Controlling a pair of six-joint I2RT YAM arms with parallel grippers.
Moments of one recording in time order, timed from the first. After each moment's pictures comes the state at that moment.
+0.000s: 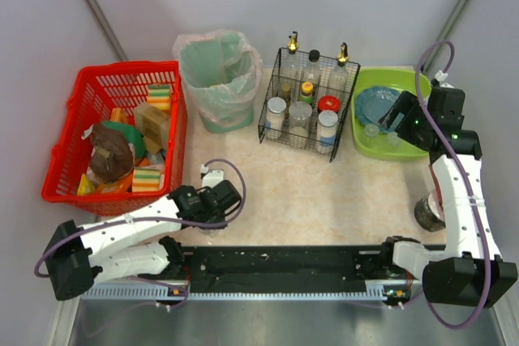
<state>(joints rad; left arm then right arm) -0.98 1.02 0.64 -0.93 -0.33 -0.95 -0.10 1.09 1.19 -0.77 -0.09 0.43</state>
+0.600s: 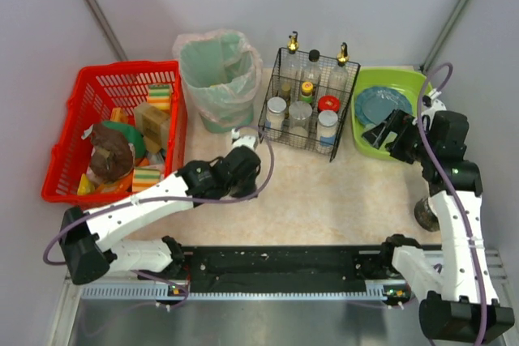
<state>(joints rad) -0.98 1.16 0.94 -0.76 -0.24 -0.77 -0.09 0.88 1.03 -0.72 -0.35 0.45</state>
